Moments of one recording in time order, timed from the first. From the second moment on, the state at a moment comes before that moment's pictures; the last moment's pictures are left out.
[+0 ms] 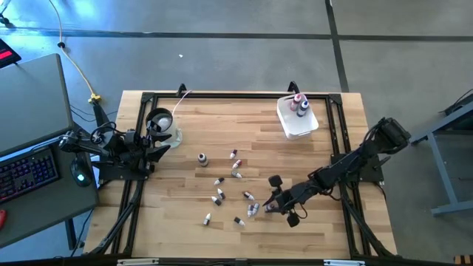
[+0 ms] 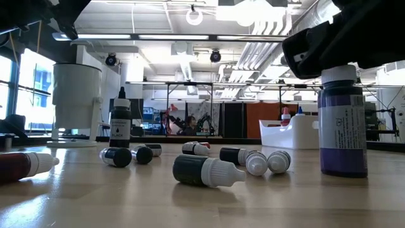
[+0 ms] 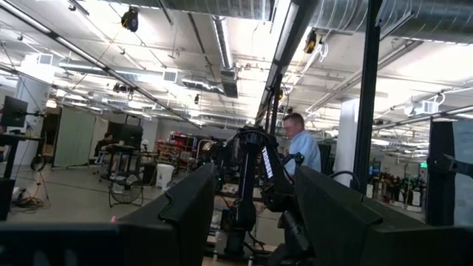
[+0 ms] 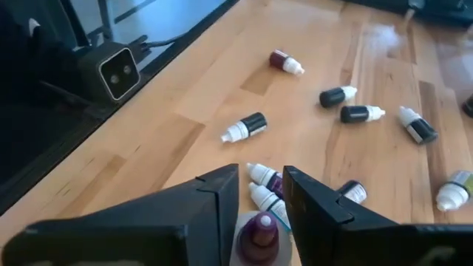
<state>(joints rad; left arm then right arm) -0.26 0.02 0.08 0.47 -0.33 0.02 0.52 1.53 0.58 0.46 0.11 0.02</state>
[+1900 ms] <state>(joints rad) -0.26 0.02 0.08 0.48 -0.40 0.02 -0.41 0.77 0.09 0.51 0.70 -0.07</state>
